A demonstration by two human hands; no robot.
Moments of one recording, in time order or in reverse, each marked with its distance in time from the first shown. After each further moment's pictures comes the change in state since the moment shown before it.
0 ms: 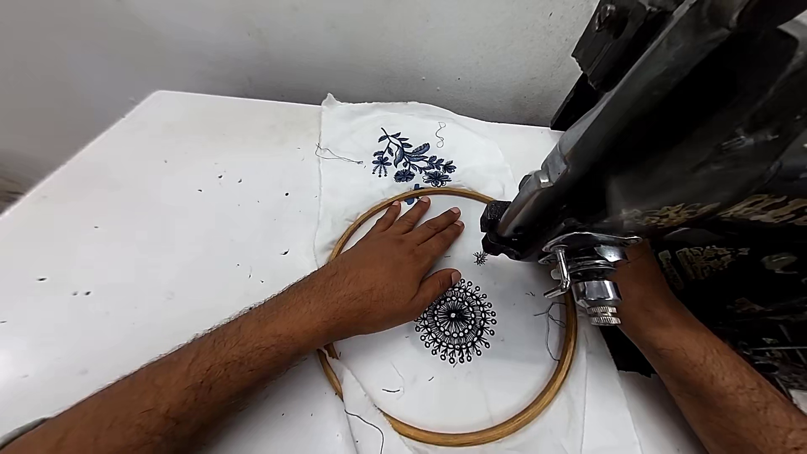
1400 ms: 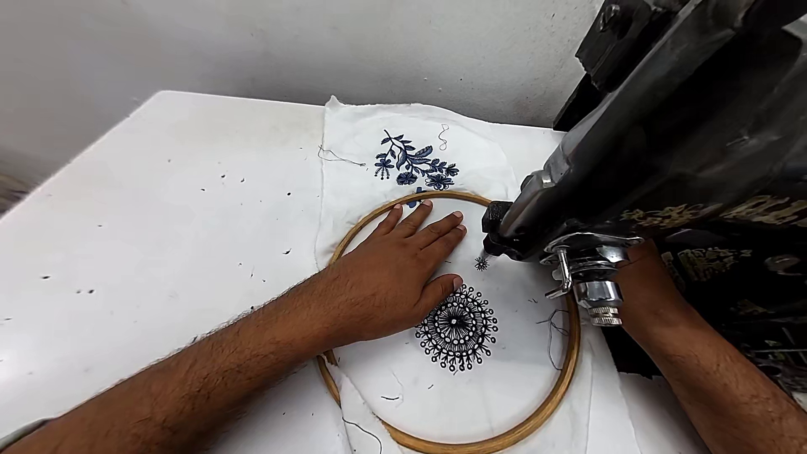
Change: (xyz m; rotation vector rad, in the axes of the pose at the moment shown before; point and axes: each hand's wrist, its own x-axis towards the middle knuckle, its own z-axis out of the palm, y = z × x) left_hand -0.002 0.004 -0.002 0.006 -0.026 -0.001; right_hand 0.002 -0.005 -0.003 0.018 -0.006 -0.011
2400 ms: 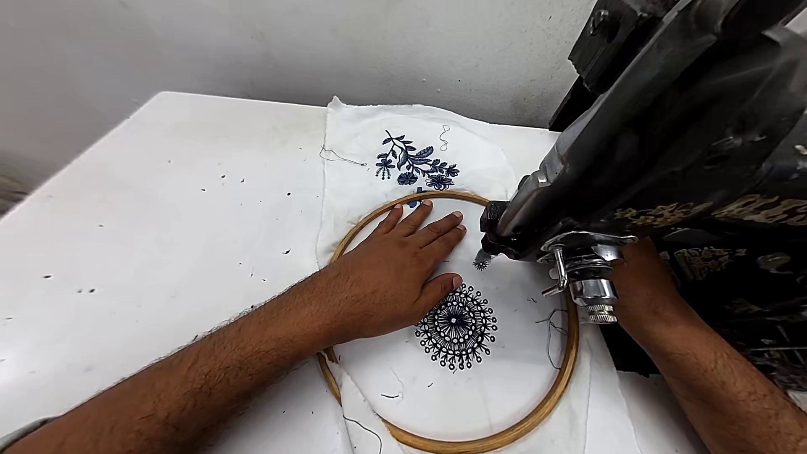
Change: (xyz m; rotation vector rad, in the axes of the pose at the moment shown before) left_hand 0.001 -0.001 0.001 -0.006 0.009 0.009; right_hand 0.002 -0.002 0.001 -0.015 0.023 0.028
